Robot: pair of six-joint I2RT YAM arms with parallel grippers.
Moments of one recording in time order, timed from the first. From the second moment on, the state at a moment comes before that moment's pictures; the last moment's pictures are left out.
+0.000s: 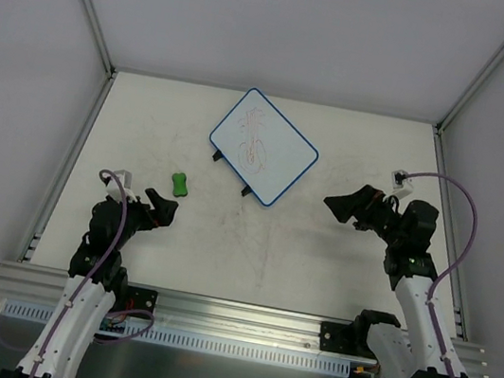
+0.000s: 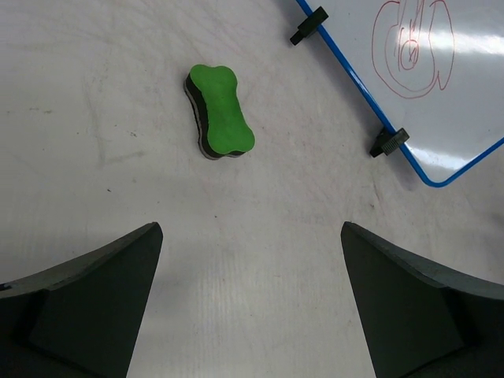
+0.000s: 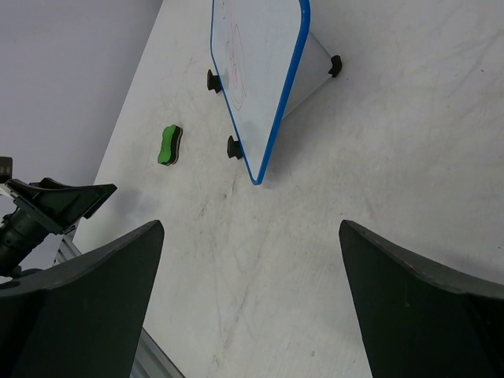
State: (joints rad) left arm -0.06 0.26 0.10 -0.16 0.15 -0.52; right arm 0.01 0.82 0.49 0.02 -0.65 0.52
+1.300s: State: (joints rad) left arm -0.24 1.06 0.61 -0.29 -0.14 -0.50; right arm 0.14 1.66 0.84 0.62 -0.73 0.65
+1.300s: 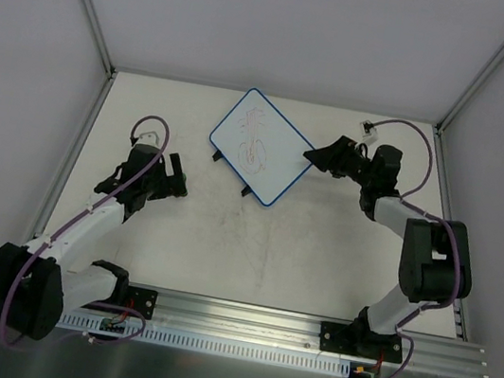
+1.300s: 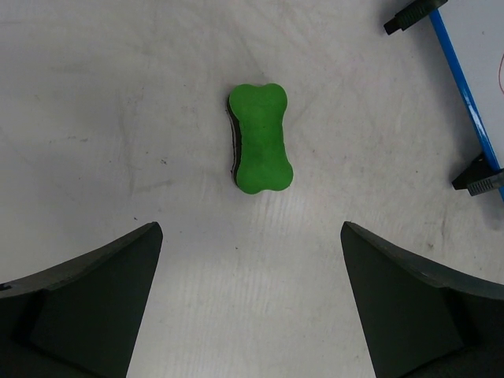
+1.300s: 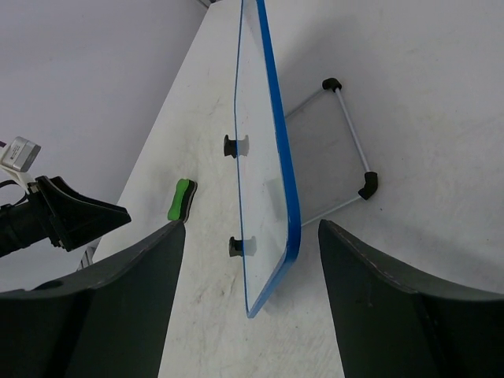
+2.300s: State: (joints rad) left arm -0.24 1.25 0.72 -0.32 -0.14 -0.48; right arm 0.16 1.89 0.87 0.96 -0.71 0.78
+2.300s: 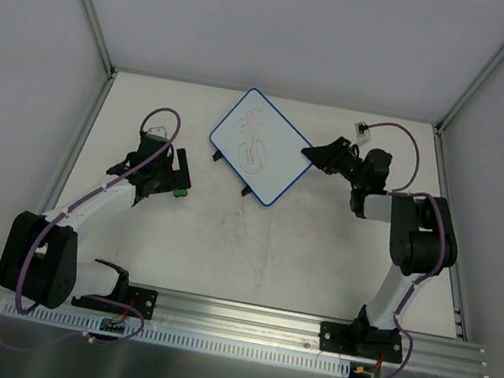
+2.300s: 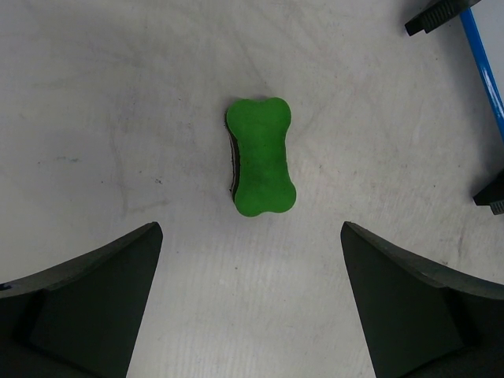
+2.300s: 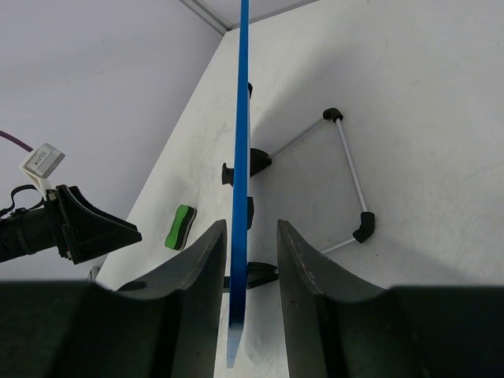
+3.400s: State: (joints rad) left arm -0.24 1.40 0.81 -0.33 -0.14 -0.46; right arm 0.18 1.84 0.86 0.90 -0.71 0.77
